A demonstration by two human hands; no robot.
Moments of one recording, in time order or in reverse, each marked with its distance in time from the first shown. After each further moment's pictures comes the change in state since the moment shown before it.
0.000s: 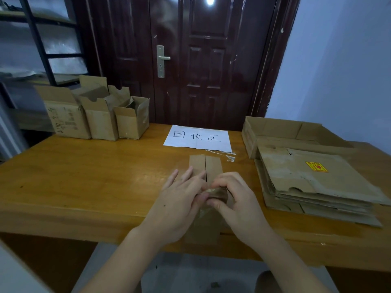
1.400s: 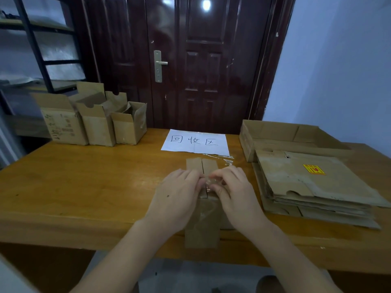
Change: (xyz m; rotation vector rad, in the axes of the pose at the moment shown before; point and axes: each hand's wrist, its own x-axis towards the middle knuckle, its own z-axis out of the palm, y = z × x) left_hand 0.031 0.003 -0.002 0.163 0.132 -0.053; right_hand 0.024 0.015 0.000 -0.244 0.073 0.034
